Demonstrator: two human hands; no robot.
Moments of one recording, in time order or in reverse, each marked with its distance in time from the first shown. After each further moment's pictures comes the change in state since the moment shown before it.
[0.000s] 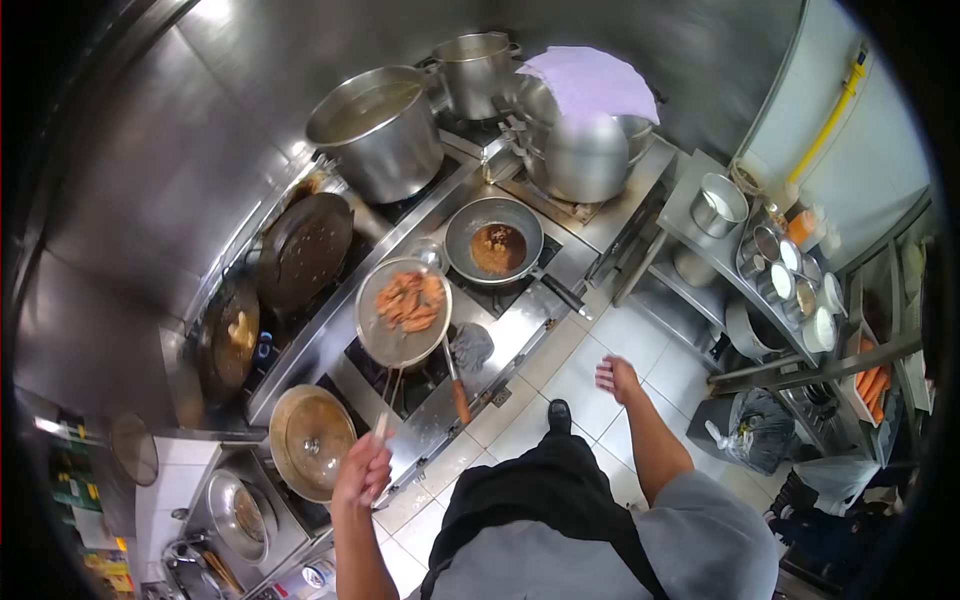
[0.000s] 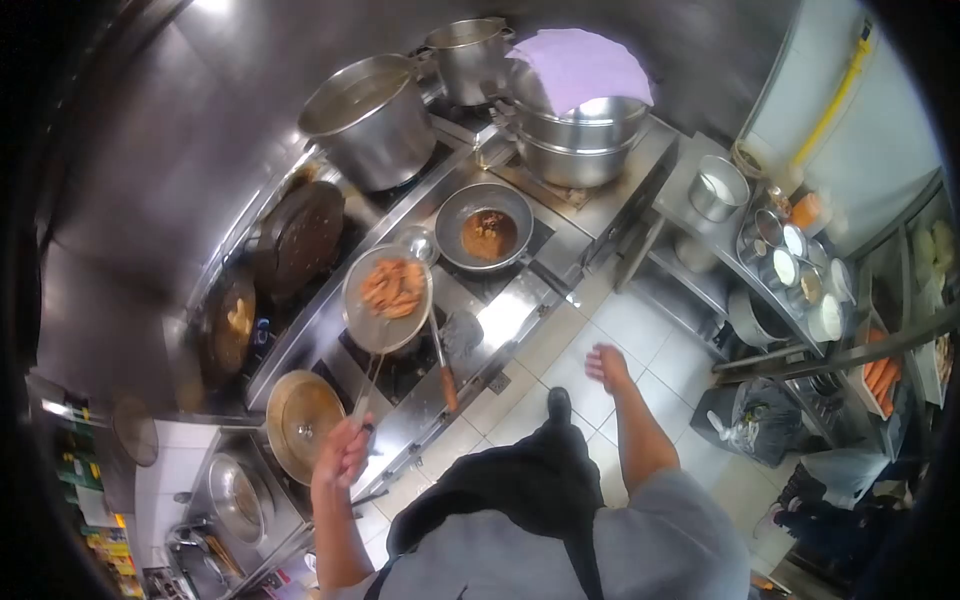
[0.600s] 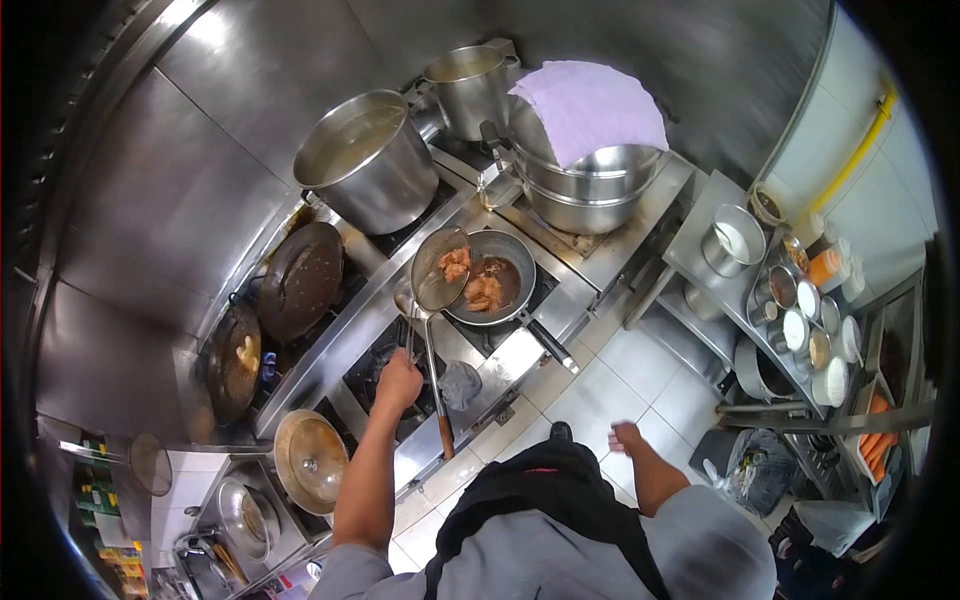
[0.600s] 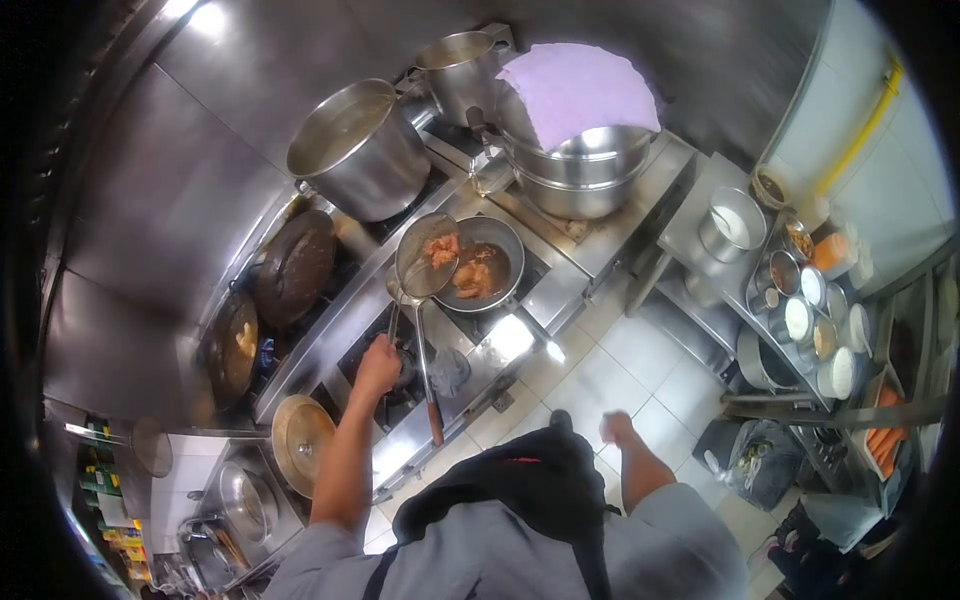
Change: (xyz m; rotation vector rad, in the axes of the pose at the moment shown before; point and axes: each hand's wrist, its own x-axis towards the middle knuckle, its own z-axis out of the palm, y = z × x) left_hand 0.235 0.057 0.140 1.387 0.518 0.285; right_hand 0.093 0.075 -0.115 -0.287 -0.012 0.266
